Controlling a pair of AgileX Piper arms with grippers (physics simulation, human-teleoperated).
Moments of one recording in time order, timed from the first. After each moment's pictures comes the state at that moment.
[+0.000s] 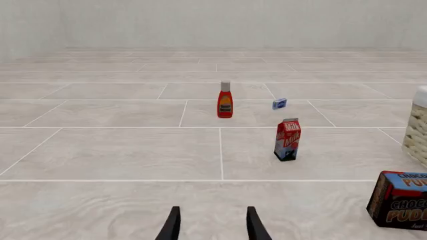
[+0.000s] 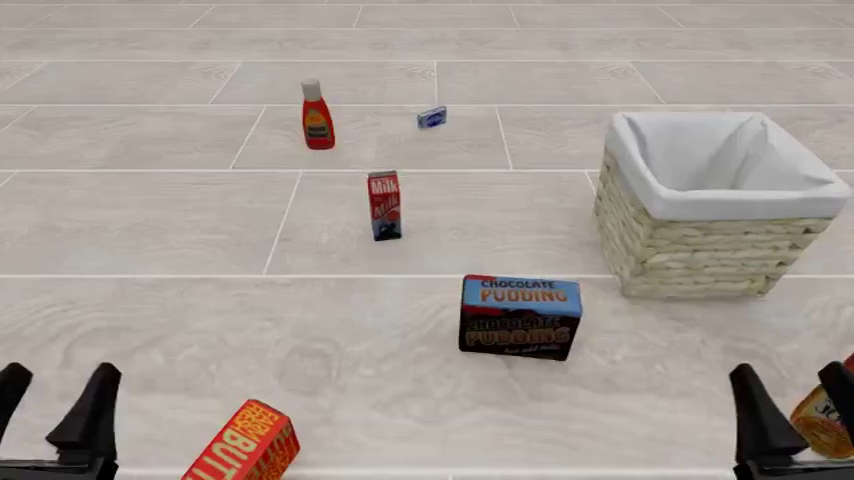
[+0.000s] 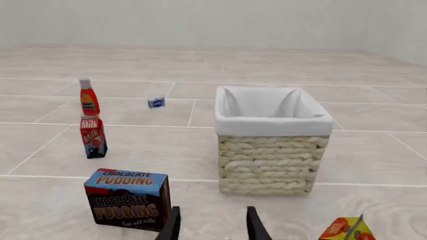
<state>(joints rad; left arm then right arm) 0.00 0.01 0.00 0.00 0.00 0.02 0.00 0.00 0.00 -0.02</state>
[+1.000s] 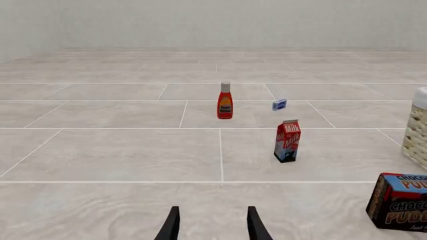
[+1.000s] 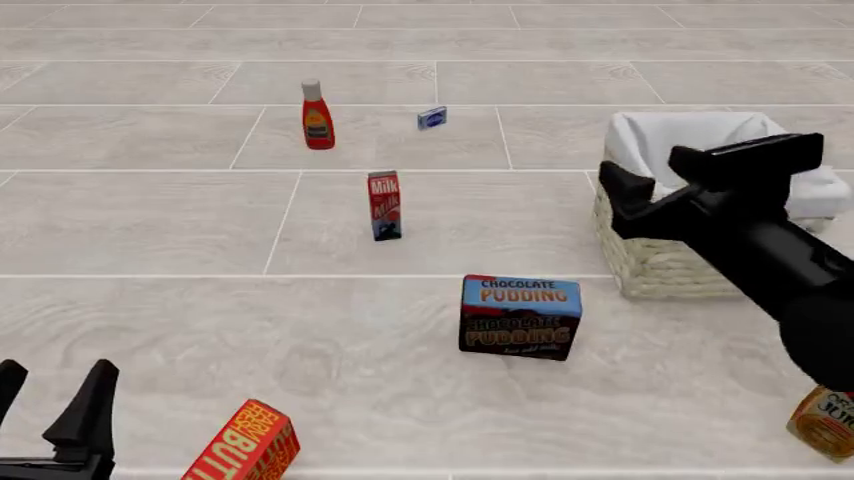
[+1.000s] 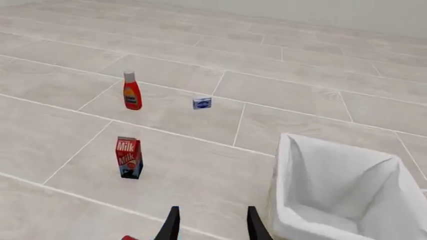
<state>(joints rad) 0.00 0.01 -0.02 0.01 0.00 0.24 1.11 -0.70 -0.22 -0.08</state>
